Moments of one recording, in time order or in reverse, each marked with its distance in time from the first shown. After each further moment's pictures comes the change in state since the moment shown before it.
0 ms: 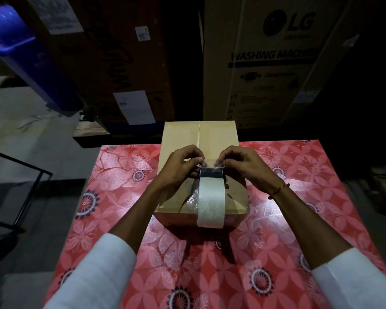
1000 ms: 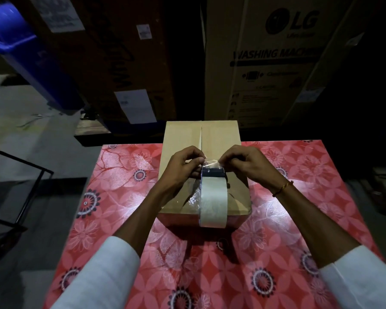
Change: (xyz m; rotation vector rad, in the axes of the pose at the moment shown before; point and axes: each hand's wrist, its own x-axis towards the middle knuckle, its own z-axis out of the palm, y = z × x) left_hand 0.001 -0.013 0.004 -0.116 0.059 -0.019; right_hand 0.009 0.006 -0.008 -0.325 0.005 -0.119
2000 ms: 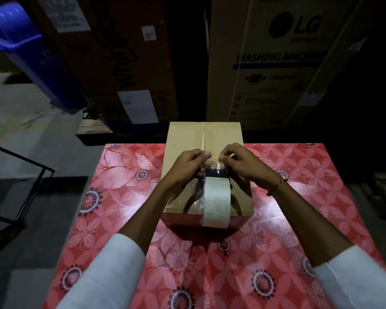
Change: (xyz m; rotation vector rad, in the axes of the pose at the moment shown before) left_hand 0.004 0.008 0.003 -0.017 -0.034 -0.166; right_hand 0.012 -0.026 0.014 -0.118 -0.046 0.183
